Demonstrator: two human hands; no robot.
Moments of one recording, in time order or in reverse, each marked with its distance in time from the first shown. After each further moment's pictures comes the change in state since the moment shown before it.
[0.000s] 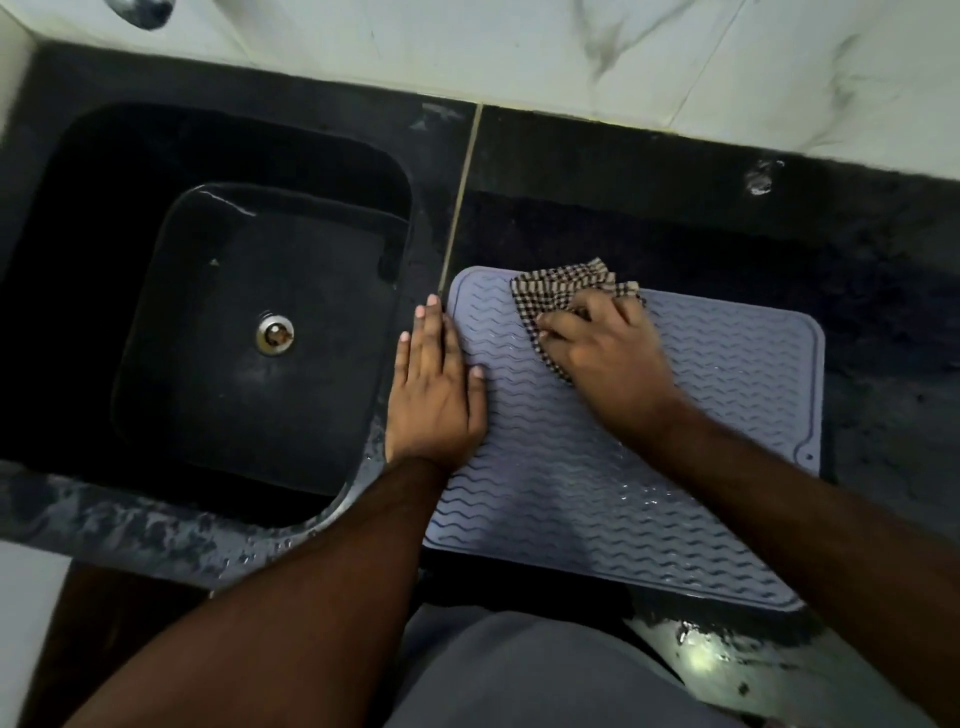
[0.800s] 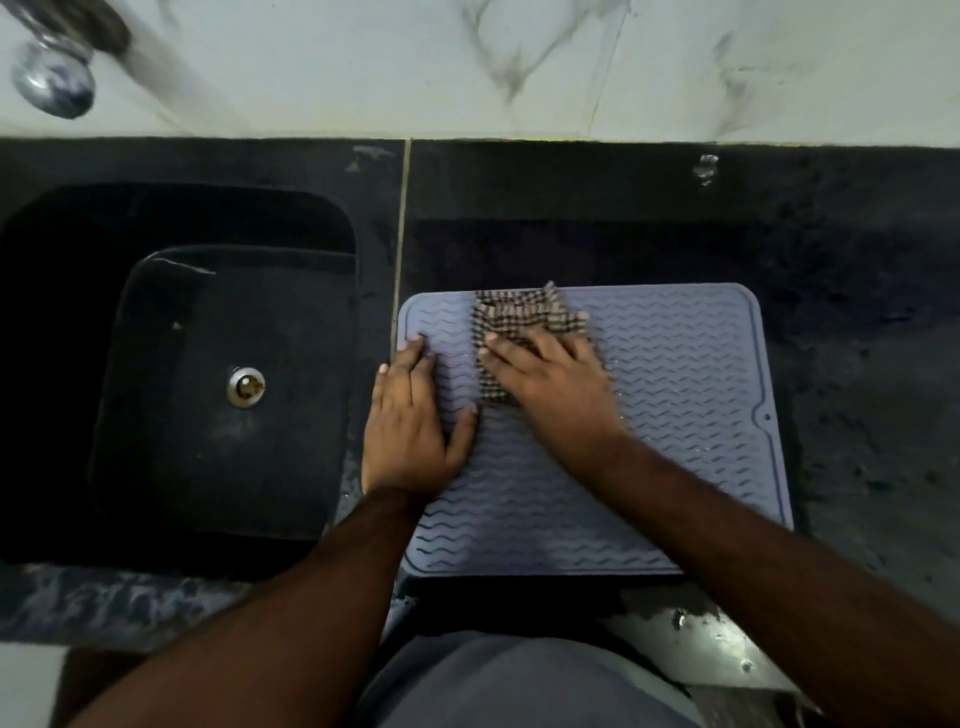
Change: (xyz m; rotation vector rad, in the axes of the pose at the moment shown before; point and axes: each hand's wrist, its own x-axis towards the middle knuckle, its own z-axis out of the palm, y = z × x) left_hand -0.001 0.000 -0.004 -0.127 0.020 0.134; right_hand -0.016 -0.028 0.012 0.219 -0.015 0.189
